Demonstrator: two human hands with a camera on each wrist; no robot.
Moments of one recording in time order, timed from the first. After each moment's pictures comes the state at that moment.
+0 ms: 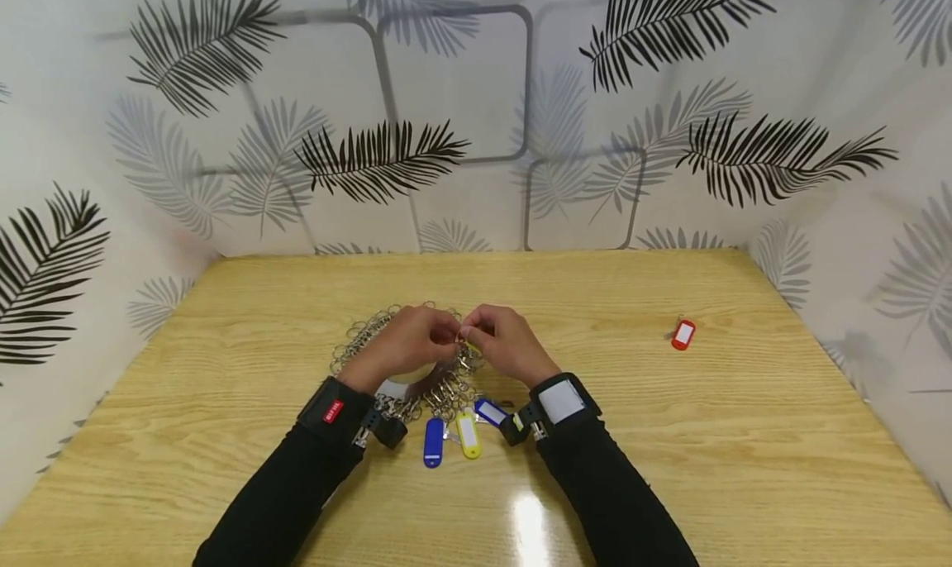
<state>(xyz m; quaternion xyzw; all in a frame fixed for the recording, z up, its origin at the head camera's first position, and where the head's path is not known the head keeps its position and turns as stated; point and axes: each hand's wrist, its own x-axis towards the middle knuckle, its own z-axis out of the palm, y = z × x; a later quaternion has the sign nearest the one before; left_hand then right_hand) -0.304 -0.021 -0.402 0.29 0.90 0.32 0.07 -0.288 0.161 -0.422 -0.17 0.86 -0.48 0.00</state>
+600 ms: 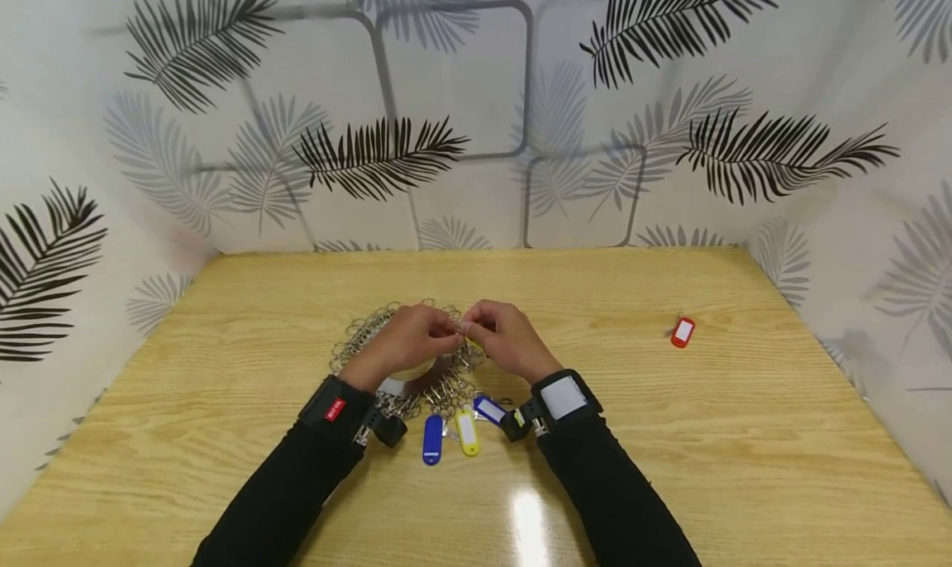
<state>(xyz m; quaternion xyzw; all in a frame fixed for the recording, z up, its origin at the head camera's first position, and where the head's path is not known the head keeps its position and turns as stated) -0.303 -0.020 -0.404 0.27 0.91 0.31 0.07 -0.288 0.164 -0.422 -0.18 0.85 -0.50 0.00</state>
